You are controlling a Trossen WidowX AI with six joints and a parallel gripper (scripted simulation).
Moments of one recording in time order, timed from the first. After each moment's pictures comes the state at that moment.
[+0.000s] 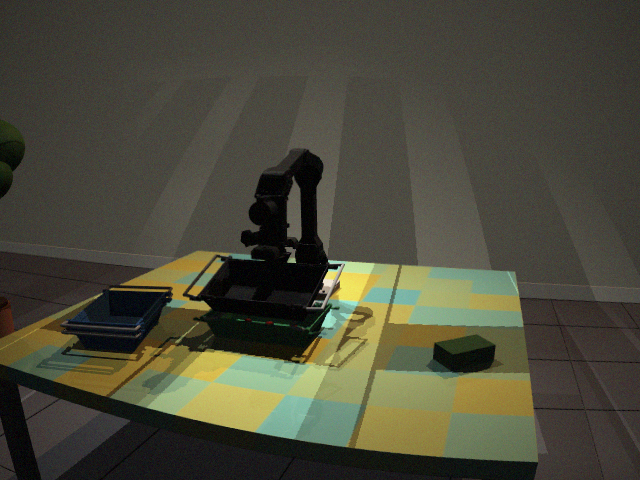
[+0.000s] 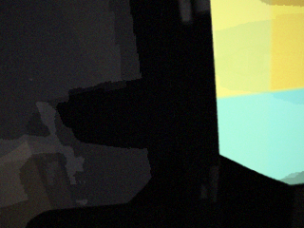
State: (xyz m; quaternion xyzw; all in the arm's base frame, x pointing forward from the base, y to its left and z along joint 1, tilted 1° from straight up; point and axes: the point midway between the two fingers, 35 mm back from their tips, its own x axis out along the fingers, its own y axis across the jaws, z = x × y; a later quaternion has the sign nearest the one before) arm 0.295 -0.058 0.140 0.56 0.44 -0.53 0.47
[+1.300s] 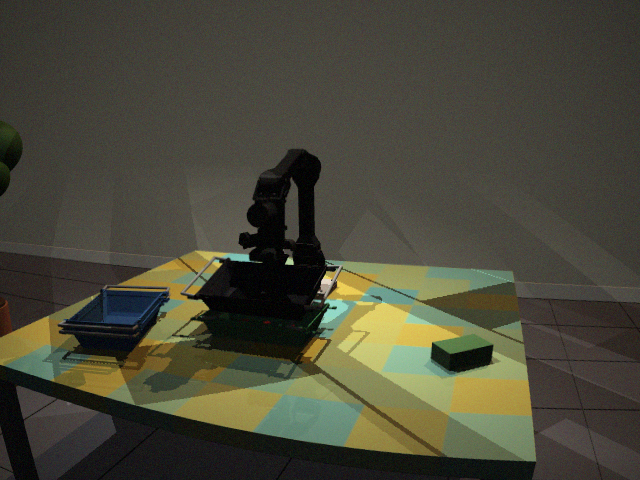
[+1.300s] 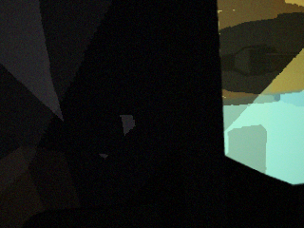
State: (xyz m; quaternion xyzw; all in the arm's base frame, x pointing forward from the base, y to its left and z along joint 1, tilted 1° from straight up) arm 0.292 -0.057 0.133 0.56 0.44 -0.53 0.47
